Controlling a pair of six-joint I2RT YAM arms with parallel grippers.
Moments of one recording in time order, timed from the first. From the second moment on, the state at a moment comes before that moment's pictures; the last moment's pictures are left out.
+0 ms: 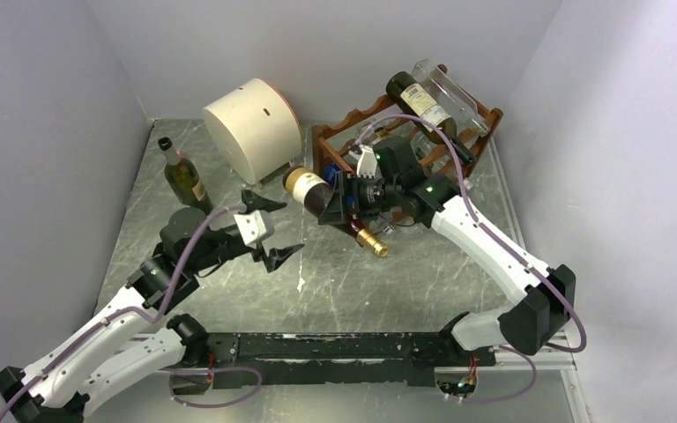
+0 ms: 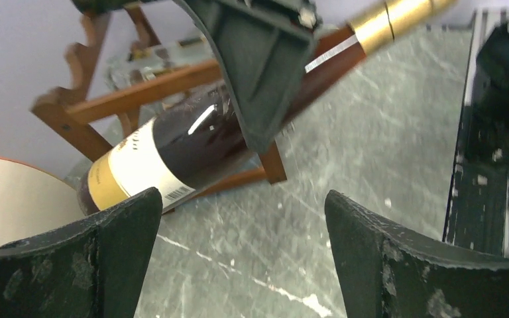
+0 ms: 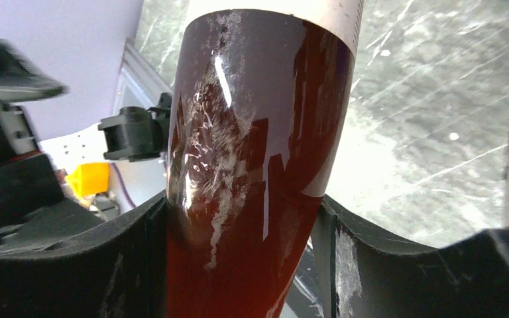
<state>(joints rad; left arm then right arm) -0.72 0.70 0.74 -0.07 0.38 0.24 0.63 1.38 1.32 -0.65 -0.49 0.49</state>
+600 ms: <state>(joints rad) -0.89 0.86 0.58 0.21 0.31 0.59 0.73 1.34 1.19 -0.53 -0.54 0.65</state>
